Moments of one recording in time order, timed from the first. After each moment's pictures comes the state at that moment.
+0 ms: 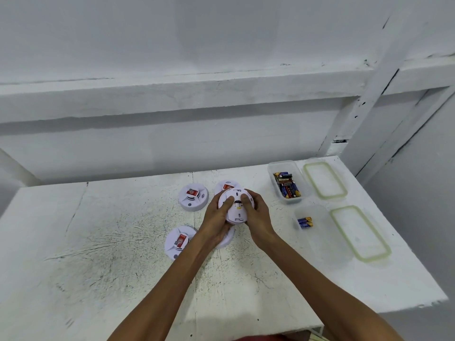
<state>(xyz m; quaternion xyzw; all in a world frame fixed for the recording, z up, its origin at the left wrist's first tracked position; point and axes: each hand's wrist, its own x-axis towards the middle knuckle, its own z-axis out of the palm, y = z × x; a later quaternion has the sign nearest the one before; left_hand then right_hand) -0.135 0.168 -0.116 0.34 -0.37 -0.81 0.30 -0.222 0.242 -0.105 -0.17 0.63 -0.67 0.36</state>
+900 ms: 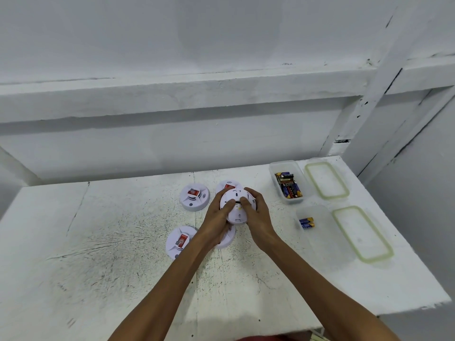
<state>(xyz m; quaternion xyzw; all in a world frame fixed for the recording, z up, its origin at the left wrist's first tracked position) -0.128 0.165 -0.119 0.34 -0.49 -0.75 0.29 -0.220 0.245 -0.100 -0.21 0.64 -0.65 0.35</state>
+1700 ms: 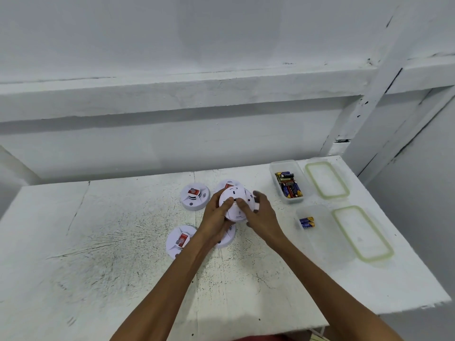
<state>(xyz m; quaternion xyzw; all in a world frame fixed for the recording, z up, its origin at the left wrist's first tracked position) -0.127 0.163 -0.115 0.34 -0.41 -0.80 0.29 -0.233 0.258 -0.094 -0.27 0.76 -0.49 0.32</state>
